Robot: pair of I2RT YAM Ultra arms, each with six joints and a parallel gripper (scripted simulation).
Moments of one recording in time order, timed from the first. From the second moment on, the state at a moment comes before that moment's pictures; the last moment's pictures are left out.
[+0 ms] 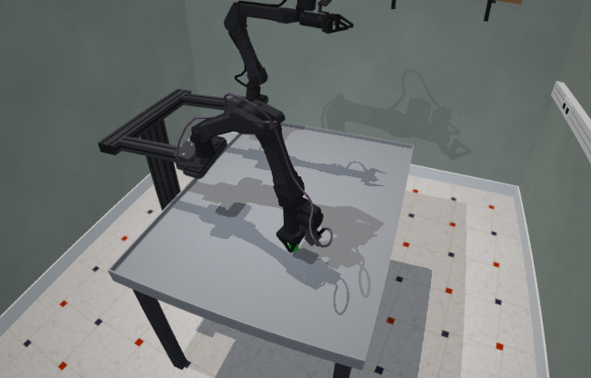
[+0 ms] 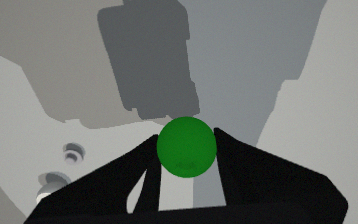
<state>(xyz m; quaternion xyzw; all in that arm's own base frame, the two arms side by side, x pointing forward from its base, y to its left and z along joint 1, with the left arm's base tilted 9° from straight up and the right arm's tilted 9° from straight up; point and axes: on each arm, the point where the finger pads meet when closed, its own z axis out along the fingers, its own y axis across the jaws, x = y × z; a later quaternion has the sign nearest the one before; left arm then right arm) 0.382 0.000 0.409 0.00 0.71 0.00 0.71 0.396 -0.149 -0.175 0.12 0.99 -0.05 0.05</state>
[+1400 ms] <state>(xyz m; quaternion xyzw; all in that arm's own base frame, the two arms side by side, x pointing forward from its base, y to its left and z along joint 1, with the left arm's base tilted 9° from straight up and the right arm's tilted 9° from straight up) 0.382 0.000 0.409 0.00 0.71 0.00 0.71 0.298 -0.276 -0.155 0.36 0.93 -0.04 0.07</state>
